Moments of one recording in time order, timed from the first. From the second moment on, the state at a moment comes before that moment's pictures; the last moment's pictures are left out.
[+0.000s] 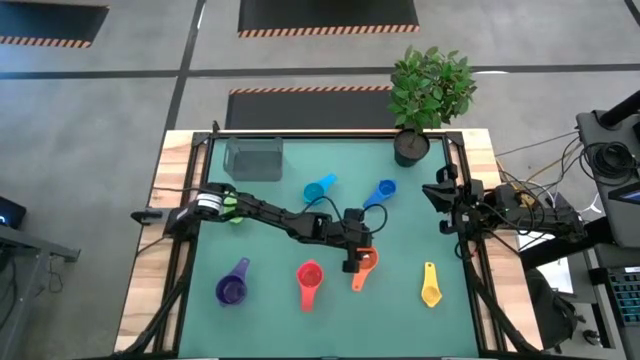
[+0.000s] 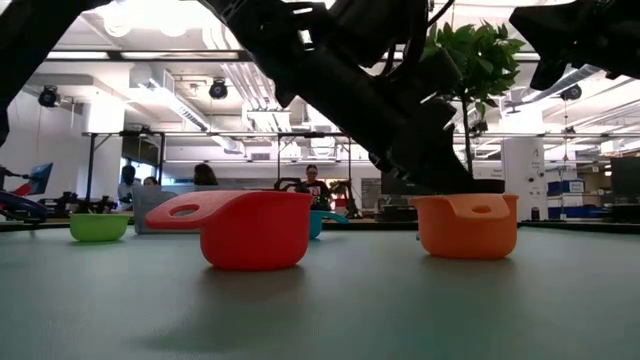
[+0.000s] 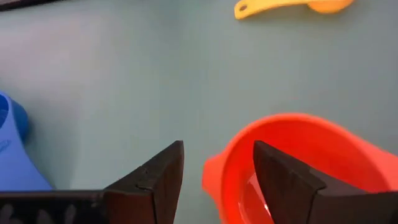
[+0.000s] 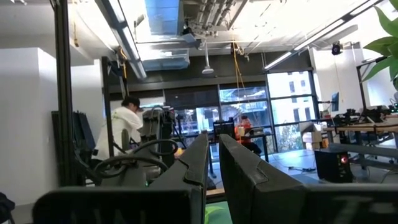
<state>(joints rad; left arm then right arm) -0.11 2.20 1.49 0.07 -0.10 0.10 -0.07 0.05 0.01 0.47 0.05 0.07</state>
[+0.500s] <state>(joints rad) -0.11 2.21 1.49 0.02 -0.09 0.08 -0.07 0.05 0.01 0.46 0.05 0.06</state>
